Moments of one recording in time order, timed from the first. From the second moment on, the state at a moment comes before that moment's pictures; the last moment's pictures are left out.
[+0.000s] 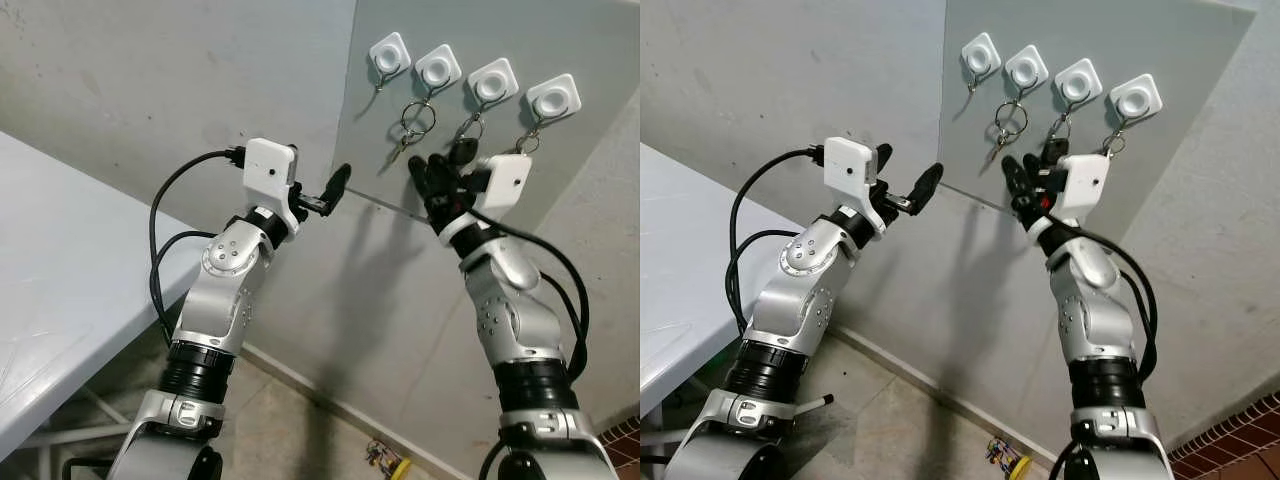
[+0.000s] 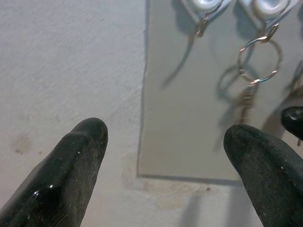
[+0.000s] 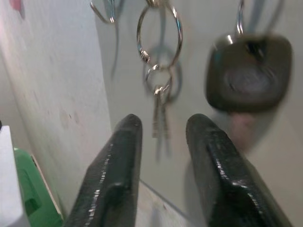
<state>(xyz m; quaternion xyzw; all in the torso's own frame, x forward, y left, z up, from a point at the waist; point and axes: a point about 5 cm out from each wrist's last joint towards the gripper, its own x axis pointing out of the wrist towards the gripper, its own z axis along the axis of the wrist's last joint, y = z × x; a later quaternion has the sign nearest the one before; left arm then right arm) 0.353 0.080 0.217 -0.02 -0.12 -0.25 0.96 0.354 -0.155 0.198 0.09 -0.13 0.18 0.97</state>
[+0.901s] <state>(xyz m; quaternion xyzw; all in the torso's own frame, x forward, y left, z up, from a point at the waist) 0.355 0.105 0.135 -0.03 -0.01 -0.16 0.99 0.311 -0.186 0.124 0.05 -0.06 0.06 1.00</state>
